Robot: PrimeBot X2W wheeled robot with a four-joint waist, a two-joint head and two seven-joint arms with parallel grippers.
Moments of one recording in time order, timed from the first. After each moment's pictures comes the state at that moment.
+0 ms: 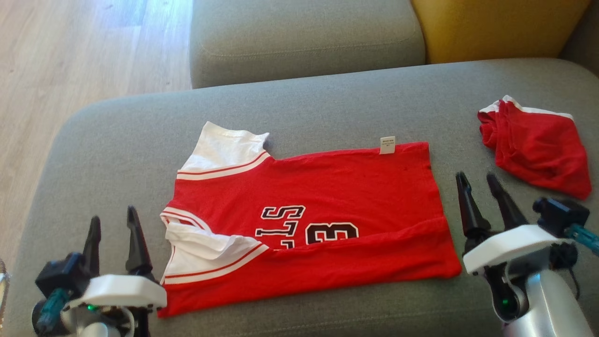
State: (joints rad) left arm 0.03 0.06 0.00 0.20 -0.28 0.06 -0.26; right arm -0.17 -0.05 -0.09 0.39 0.40 0.13 -0.12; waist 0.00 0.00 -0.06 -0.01
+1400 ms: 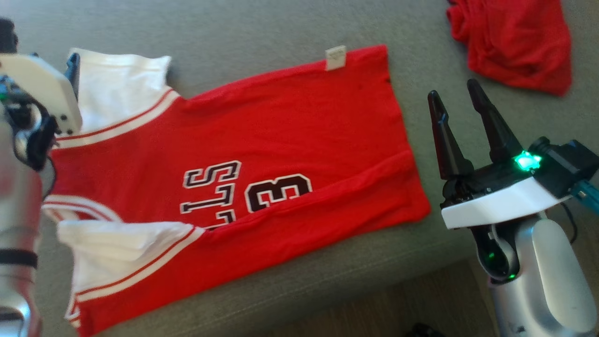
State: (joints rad) left arm -0.82 0.34 -0.13 0.76 -0.23 -0.12 0.28; right arm -0.26 -0.05 0.07 0.00 0.29 0.13 -0.15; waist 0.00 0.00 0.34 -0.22
